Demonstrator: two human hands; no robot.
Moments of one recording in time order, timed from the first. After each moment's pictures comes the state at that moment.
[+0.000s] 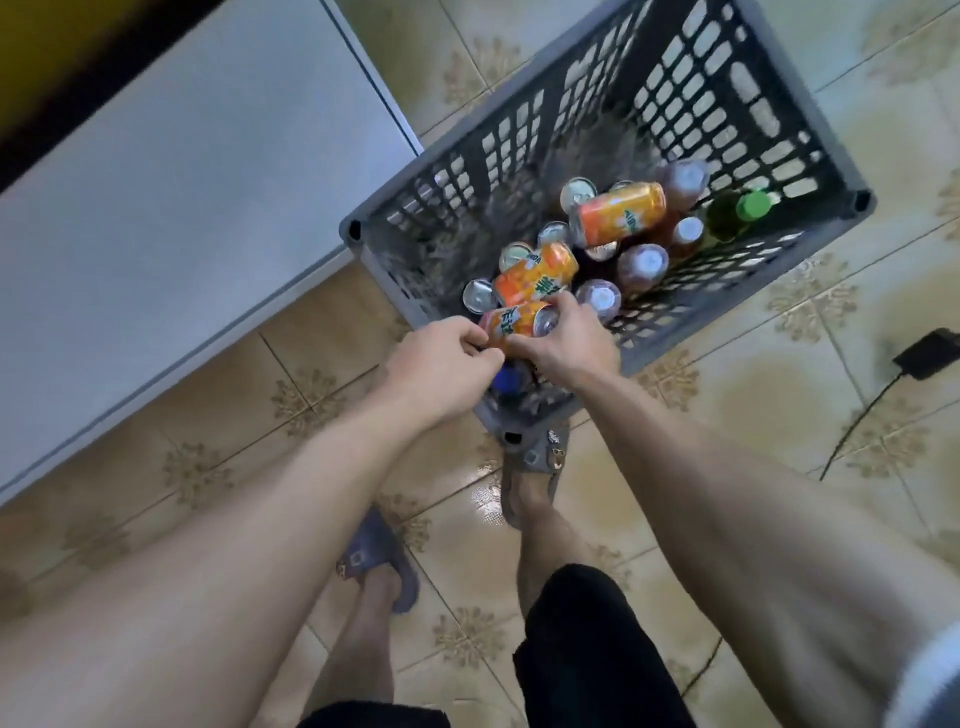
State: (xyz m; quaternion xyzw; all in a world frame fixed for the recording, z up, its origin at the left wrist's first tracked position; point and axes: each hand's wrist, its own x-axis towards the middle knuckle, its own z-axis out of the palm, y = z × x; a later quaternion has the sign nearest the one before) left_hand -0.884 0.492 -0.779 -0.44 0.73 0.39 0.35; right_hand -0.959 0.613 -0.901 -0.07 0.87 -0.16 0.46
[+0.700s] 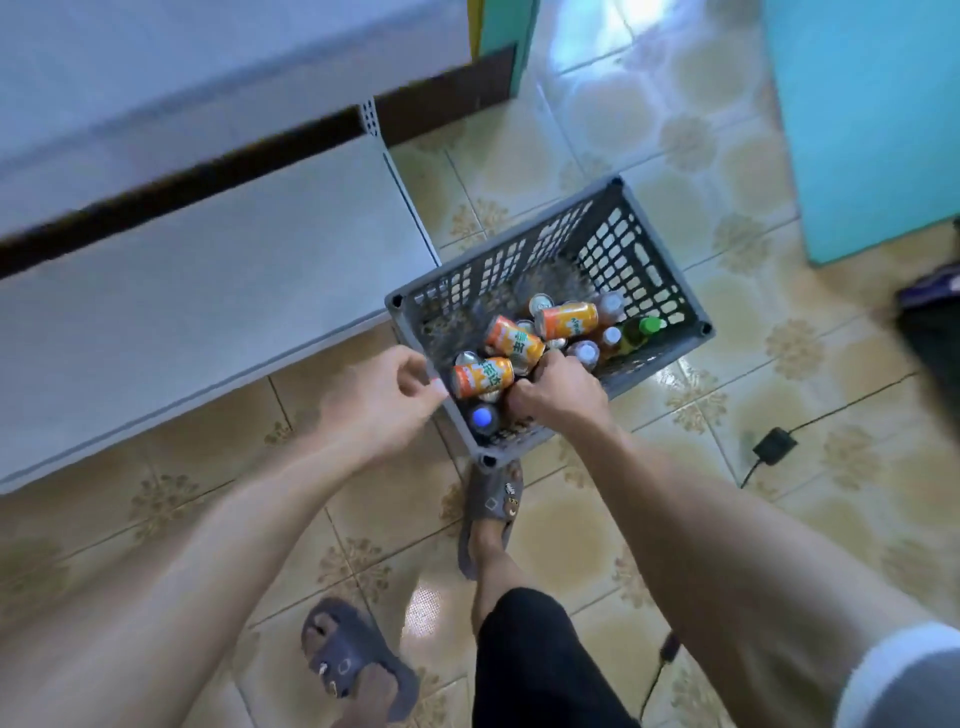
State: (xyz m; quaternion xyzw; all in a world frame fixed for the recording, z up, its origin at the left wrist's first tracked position) left_hand -0.798 0.465 -0.613 -0.44 0.76 0.43 0.21; right_hand -0.938 0.605 -0.717 -0.14 0.90 -0.05 0.40
